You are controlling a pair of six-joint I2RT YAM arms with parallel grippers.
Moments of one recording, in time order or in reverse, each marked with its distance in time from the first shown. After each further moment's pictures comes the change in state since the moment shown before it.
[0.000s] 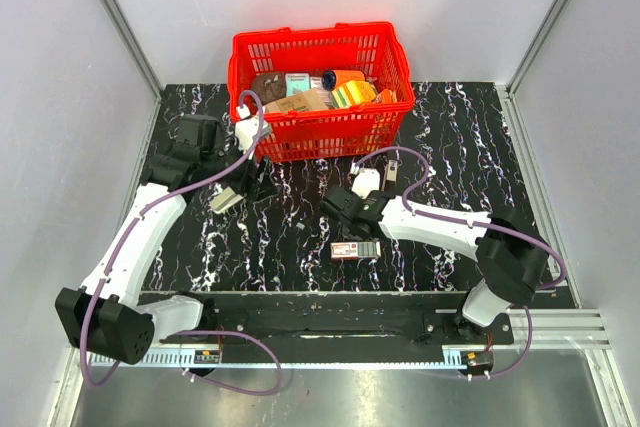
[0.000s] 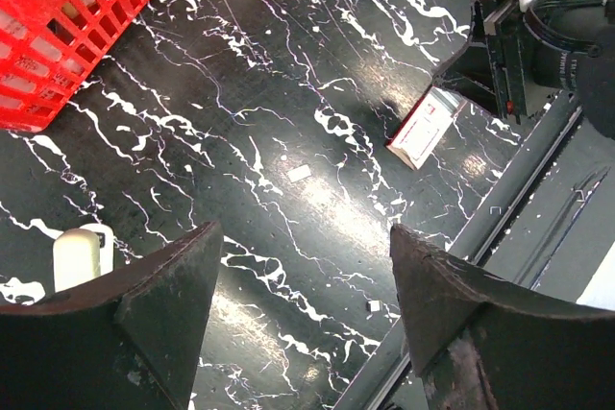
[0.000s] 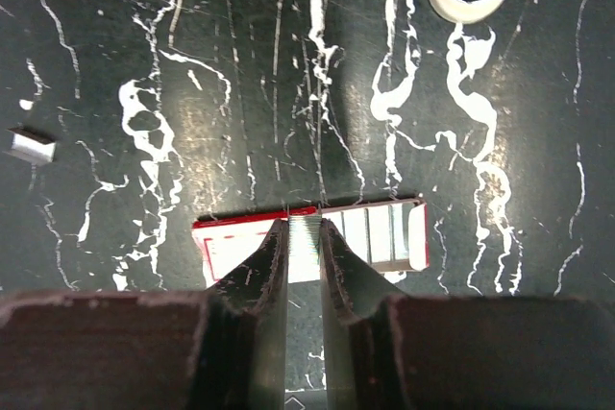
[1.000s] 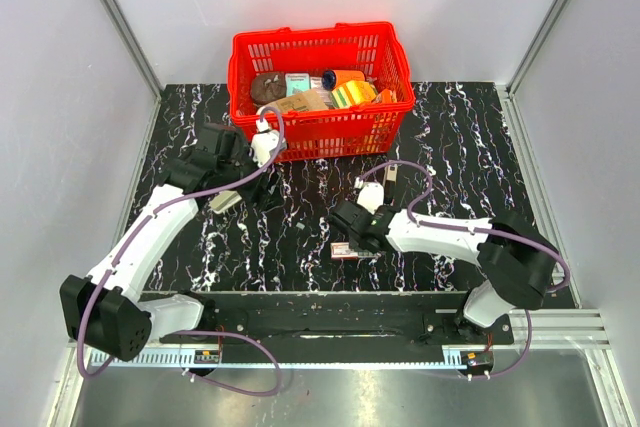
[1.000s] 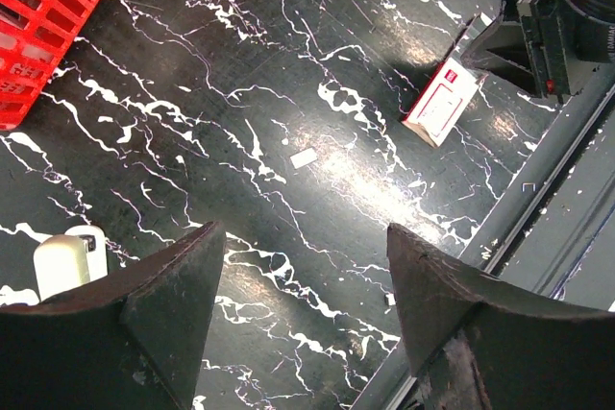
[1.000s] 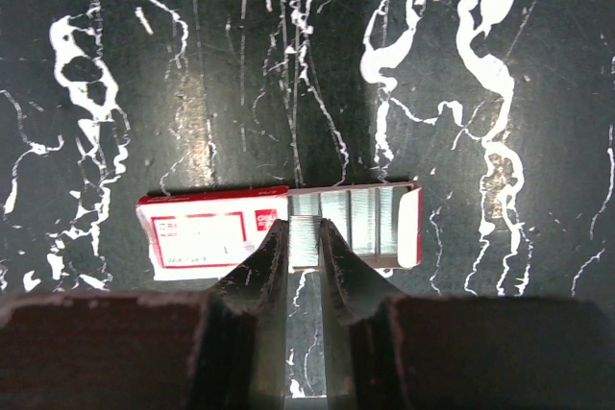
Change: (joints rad) left arm -0.106 0.016 -0.077 0.051 -0.099 0.040; right arm 0.008 -0.037 -0.170 0.118 -0.044 -0.026
